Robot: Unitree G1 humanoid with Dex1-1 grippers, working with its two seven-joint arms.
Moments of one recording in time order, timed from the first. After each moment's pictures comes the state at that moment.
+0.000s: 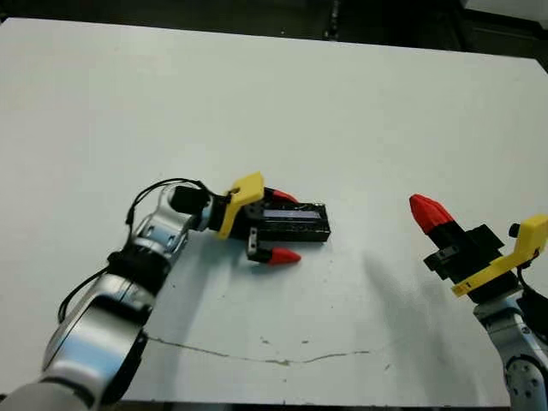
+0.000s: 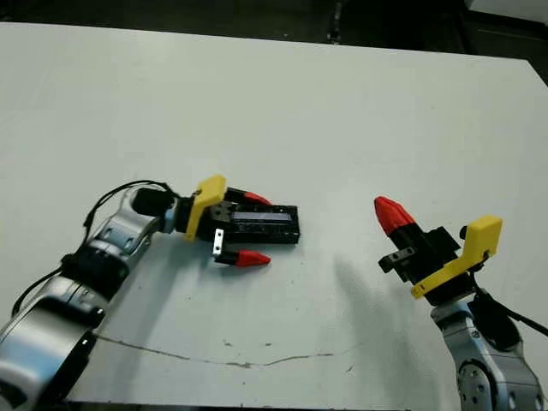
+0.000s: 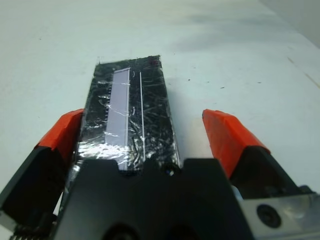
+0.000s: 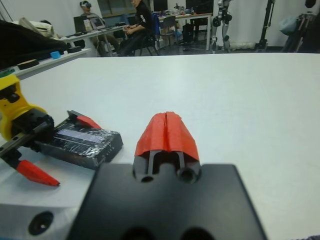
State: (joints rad) left arm -0.64 0.33 -0.29 0.56 -0.11 -0.05 -1.28; right arm 0.11 -0.37 -0.22 -0.36 0.57 0.28 0.50
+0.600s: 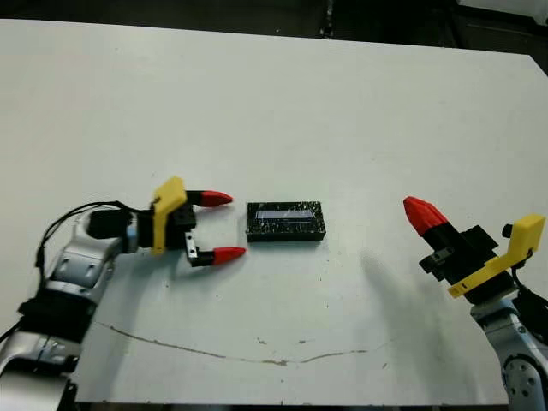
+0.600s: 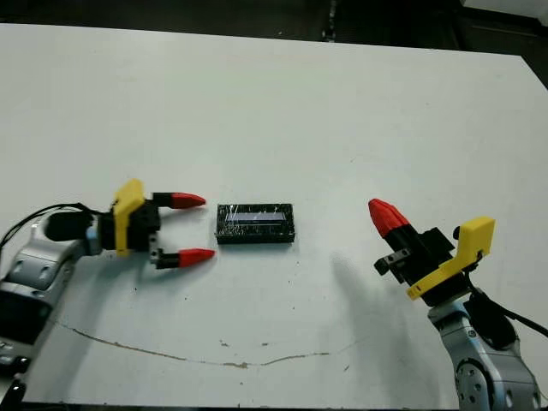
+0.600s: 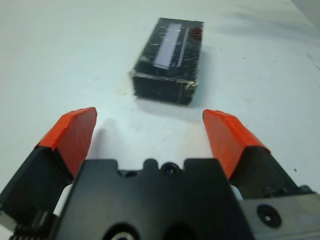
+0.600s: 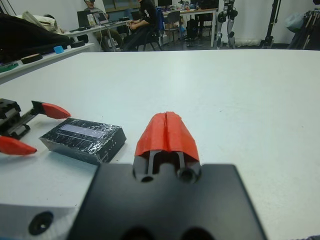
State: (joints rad) left arm -0.39 0.57 -0.08 0.25 -0.25 0.12 -1.16; right arm 0.11 -0.37 -0.21 -0.35 0.56 0.28 0.51
